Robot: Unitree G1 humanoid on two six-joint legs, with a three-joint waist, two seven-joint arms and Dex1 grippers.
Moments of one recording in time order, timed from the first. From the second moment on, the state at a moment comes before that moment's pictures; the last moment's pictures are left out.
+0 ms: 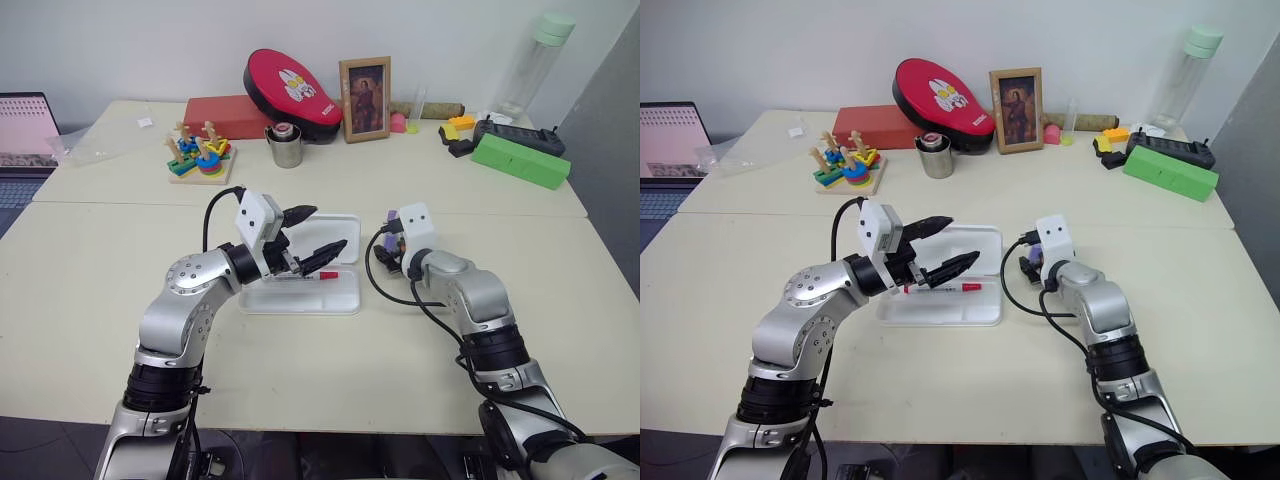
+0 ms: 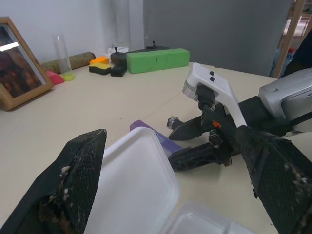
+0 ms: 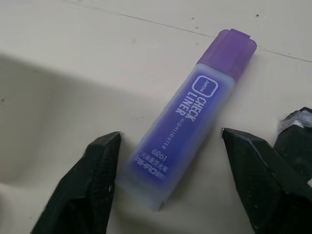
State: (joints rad) left arm -0.42 0.43 0.00 -0.19 -0.40 0.41 -0.79; right arm -0.64 -0.16 0.09 0.11 0.14 0.88 0.13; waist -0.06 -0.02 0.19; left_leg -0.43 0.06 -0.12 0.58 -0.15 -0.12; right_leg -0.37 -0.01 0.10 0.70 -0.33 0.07
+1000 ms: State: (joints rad) left arm -0.17 0.61 0.31 -0.42 -0.56 0.56 -0.75; right arm -0.76 -0.23 0.10 -0.14 0.38 0.63 0.62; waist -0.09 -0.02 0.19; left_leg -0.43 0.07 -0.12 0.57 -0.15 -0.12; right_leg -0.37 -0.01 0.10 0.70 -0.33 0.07
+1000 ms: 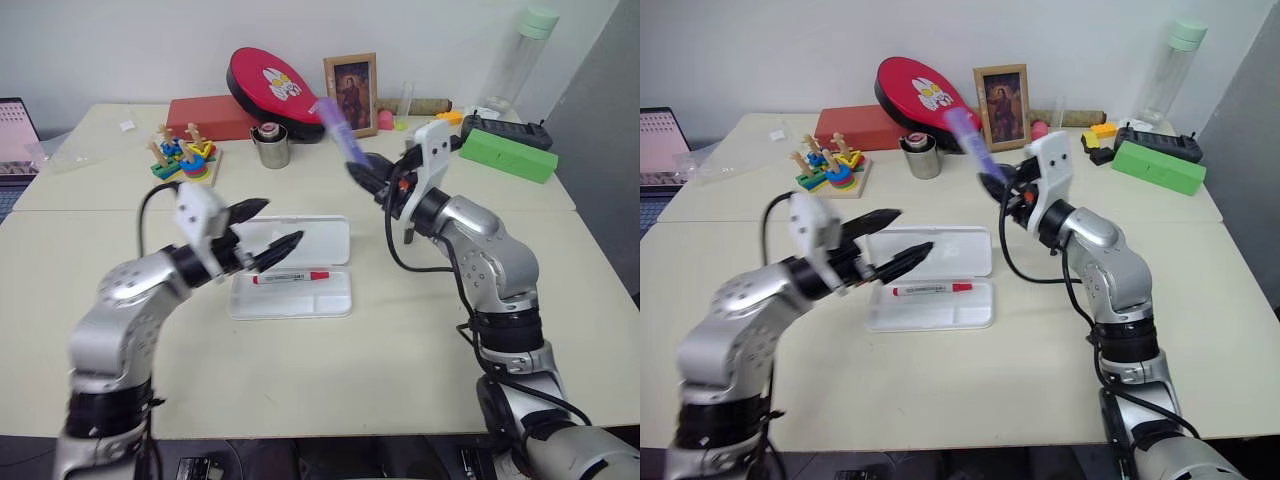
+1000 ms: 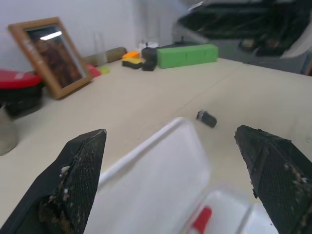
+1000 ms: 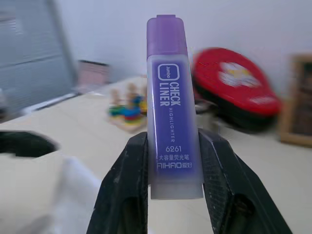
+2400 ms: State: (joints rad) left arm 0.39 0.58 0.55 -0.71 -0.71 0.54 -0.65; right arm -0.81 -0.23 0.58 0.14 0.08 0.57 0.92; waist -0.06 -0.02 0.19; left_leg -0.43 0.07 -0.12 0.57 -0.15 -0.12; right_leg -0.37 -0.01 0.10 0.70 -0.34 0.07
